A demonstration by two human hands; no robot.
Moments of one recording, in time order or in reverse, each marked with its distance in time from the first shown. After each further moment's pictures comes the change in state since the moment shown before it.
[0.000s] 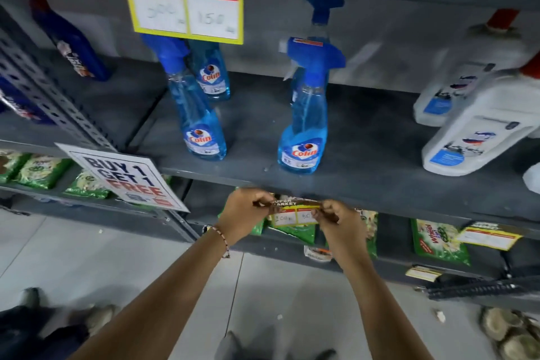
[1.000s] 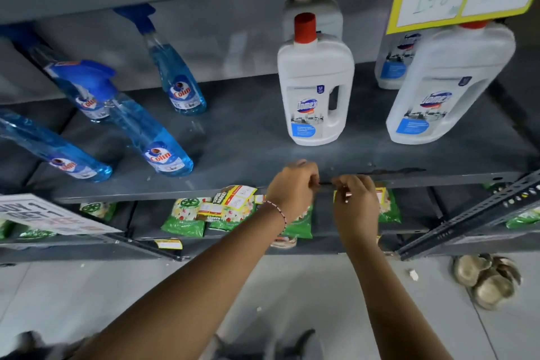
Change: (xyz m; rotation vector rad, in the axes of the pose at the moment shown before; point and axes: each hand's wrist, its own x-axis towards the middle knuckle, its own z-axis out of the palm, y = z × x) left_hand 0.023 0.229 0.255 0.373 -0.069 0.375; right_hand 0.036 0.142 -0.218 -0.087 0.410 -0.071
